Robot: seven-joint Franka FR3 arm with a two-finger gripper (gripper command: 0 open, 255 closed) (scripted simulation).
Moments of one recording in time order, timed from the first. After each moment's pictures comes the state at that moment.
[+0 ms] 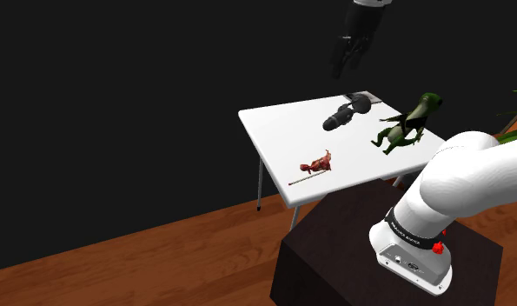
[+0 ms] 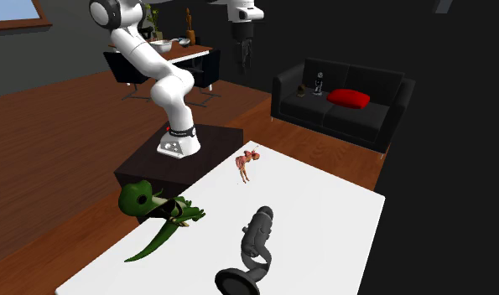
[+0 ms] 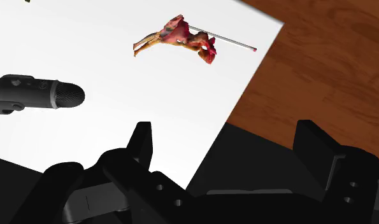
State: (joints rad) arm -0.02 -0.77 -0.03 -2.36 -0.08 1.68 -0.04
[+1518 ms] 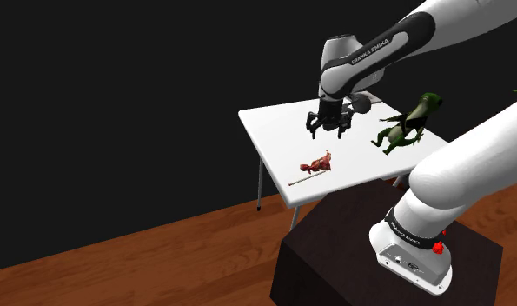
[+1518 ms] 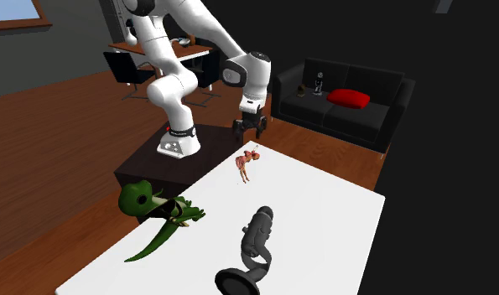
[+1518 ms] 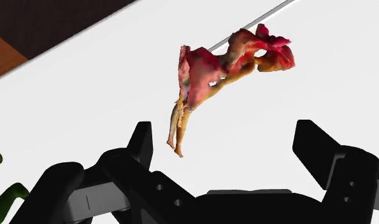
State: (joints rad) arm -0.28 -0.30 0.04 -2.67 -0.07 2.26 0.66
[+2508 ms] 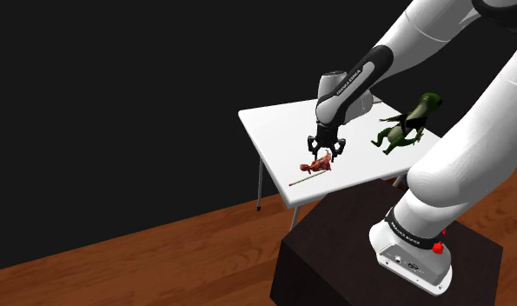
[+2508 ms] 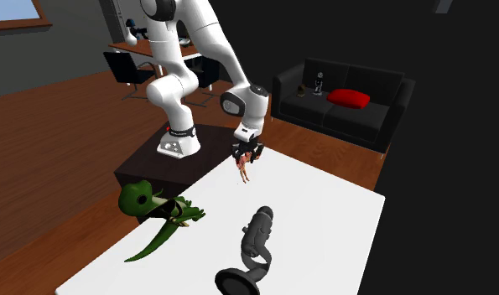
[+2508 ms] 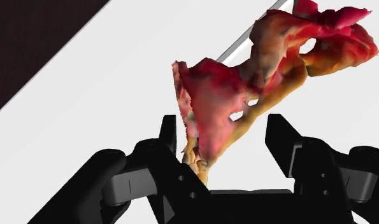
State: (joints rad) arm -0.33 -0.01 0.03 -2.71 -0.09 2.54 0.86
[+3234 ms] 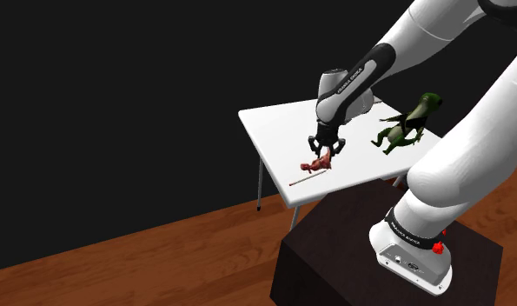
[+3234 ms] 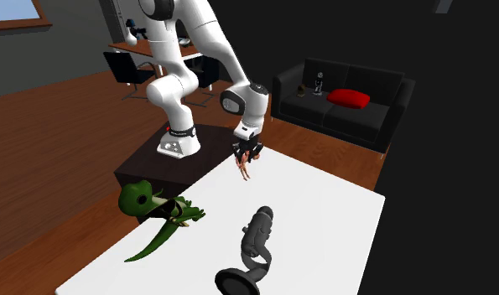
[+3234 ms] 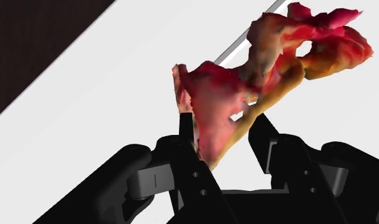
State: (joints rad) arm -0.33 -0.03 0.03 -2.71 -0.08 2.53 0.86
